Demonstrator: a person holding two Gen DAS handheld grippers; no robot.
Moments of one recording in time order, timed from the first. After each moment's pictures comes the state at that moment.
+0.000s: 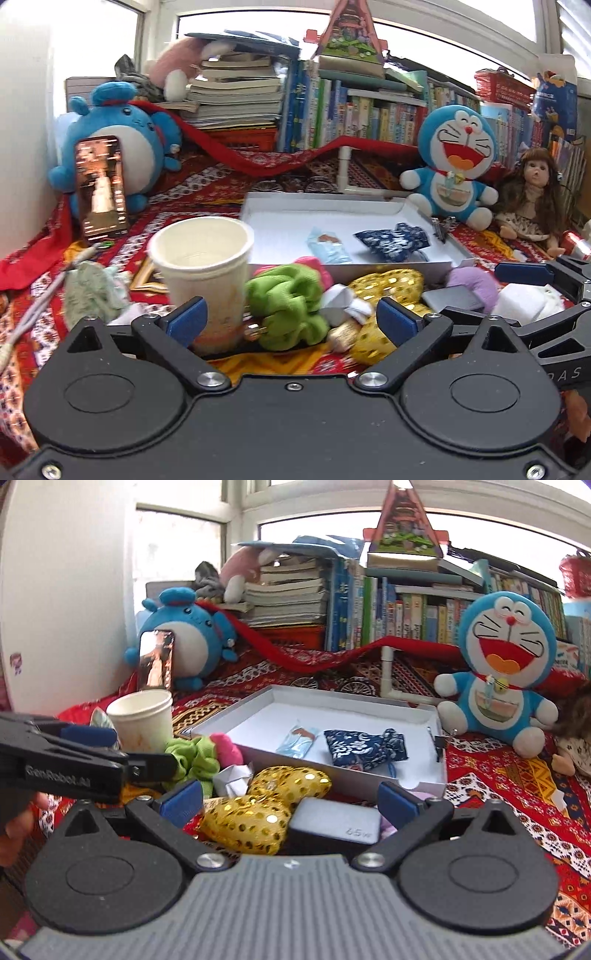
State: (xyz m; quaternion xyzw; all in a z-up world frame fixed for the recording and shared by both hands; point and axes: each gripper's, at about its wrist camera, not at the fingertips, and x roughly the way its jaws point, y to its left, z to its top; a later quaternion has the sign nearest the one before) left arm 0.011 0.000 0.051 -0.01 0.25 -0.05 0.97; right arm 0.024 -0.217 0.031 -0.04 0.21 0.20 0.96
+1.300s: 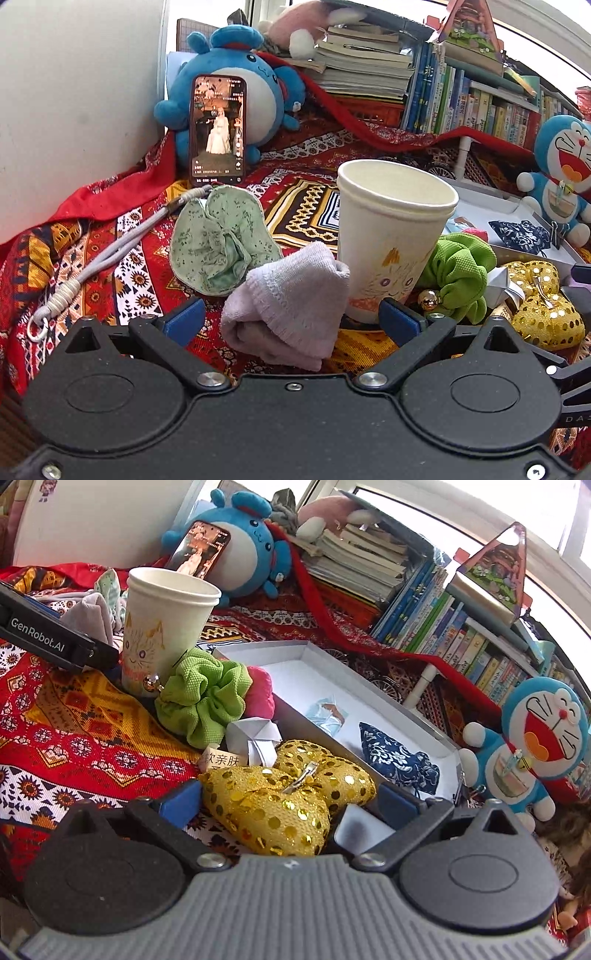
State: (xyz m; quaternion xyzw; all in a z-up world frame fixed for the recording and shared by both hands) left arm 0.031 0.084 -0.002 -0.06 0.28 0.08 0.95; right arm 0.049 -0.135 -0.007 -0.27 0.23 0.18 0.92
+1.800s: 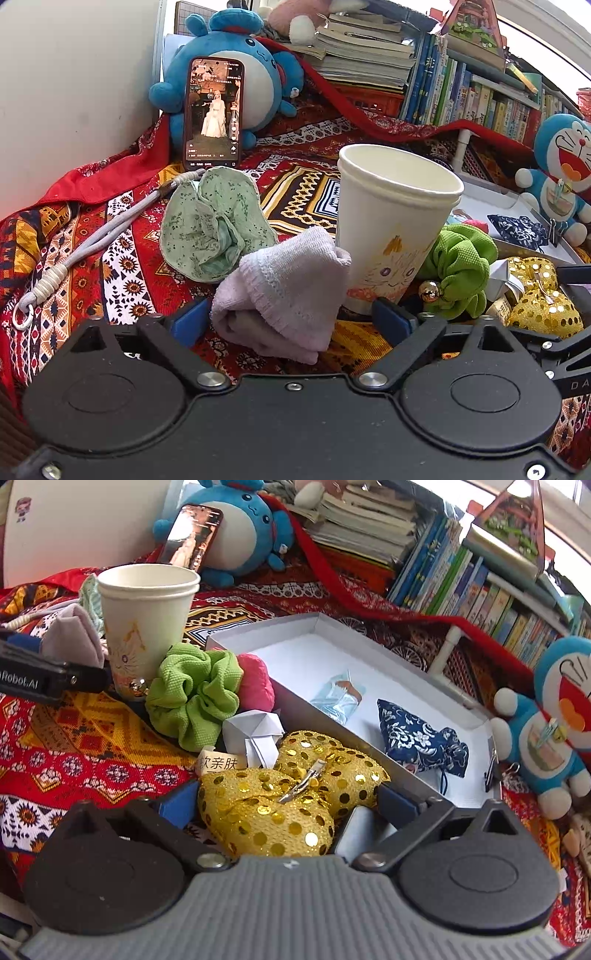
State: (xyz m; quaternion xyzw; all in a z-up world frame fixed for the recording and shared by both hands) left arm 0.038 0.089 -0.008 -0.08 0.30 0.07 0.95; right arm 0.081 -0.141 -0.003 -0.22 0.30 0.21 0.90
